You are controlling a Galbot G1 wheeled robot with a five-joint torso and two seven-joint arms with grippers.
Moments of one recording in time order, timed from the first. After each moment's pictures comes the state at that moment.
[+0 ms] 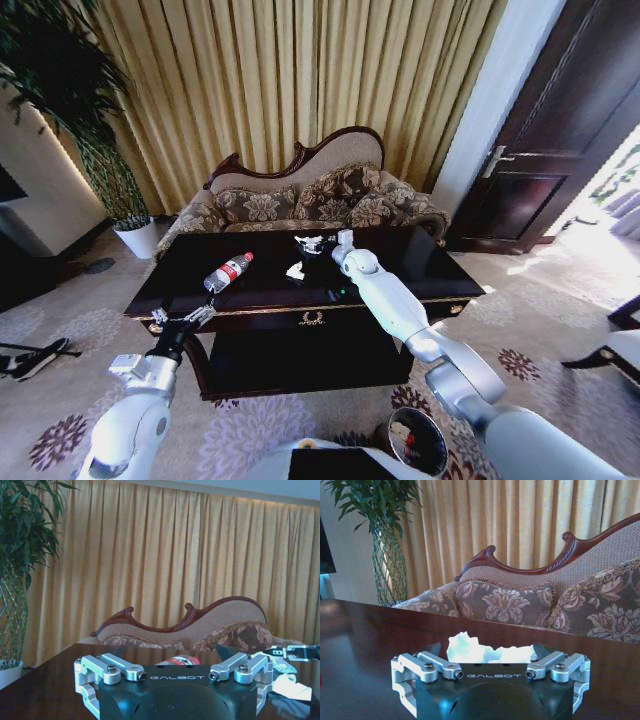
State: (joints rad) left arm 1.66 -1.26 -0.76 -2.27 -0.46 0.10 -0.01; right arm -0.35 1.33 -0.05 1.07 0.56 -0.32 -0.14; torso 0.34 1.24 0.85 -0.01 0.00
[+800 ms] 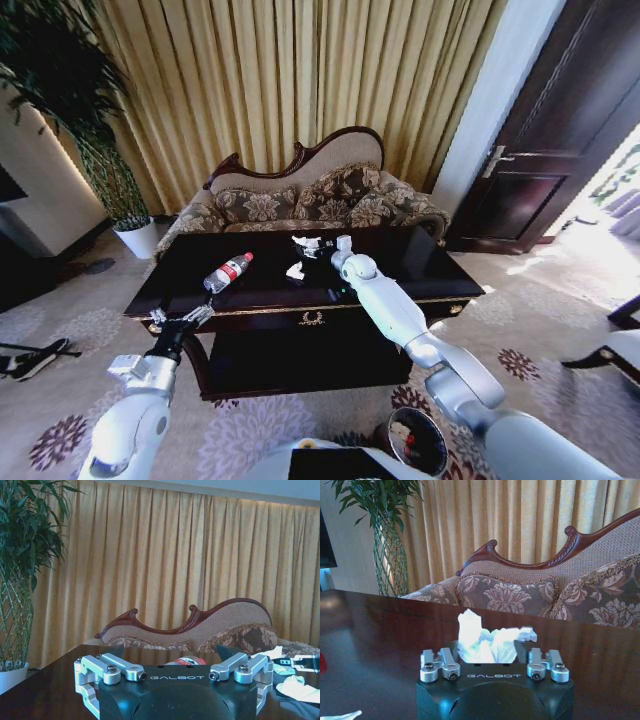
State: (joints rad) left arm 1.66 -1.27 -0.77 -2.25 -0.46 0.08 -0.01; right arm -0.38 1.34 -0.05 1.08 0.54 -0.32 -0.14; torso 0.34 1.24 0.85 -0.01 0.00
